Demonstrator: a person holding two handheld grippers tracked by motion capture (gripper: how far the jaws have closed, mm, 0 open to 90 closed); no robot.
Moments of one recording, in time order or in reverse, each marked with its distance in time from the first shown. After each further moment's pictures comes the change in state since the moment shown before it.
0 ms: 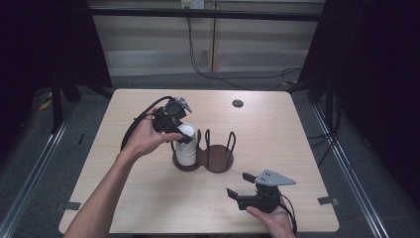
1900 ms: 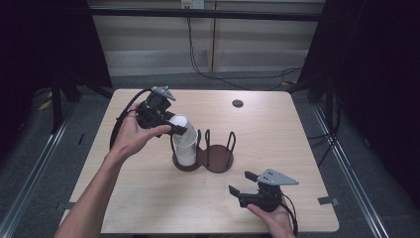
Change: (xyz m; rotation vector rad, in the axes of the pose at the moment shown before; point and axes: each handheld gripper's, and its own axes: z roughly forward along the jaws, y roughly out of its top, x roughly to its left) left arm 0.002 -0.016 -0.046 -0.192 -0.010 -0.095; right arm -0.002 0.001 -0.002 -0.028 -0.037 0.028
